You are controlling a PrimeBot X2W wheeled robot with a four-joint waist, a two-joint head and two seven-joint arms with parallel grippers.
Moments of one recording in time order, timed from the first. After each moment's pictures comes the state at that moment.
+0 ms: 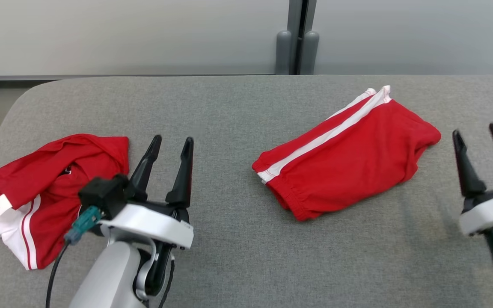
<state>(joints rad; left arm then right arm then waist) -0.35 0.12 -0.37 0.29 -0.57 -0.02 -0.26 -0.39 -0.46 0.23 0.47 0.38 0.13 -0.26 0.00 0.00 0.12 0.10</state>
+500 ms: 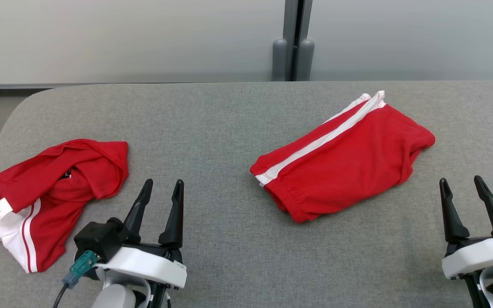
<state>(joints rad) -0.15 0.05 -0.22 0.26 -0.44 -0.09 -0.26 -0.18 -0.28 0.07 0.41 0.26 0.13 -0.26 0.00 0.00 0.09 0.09</state>
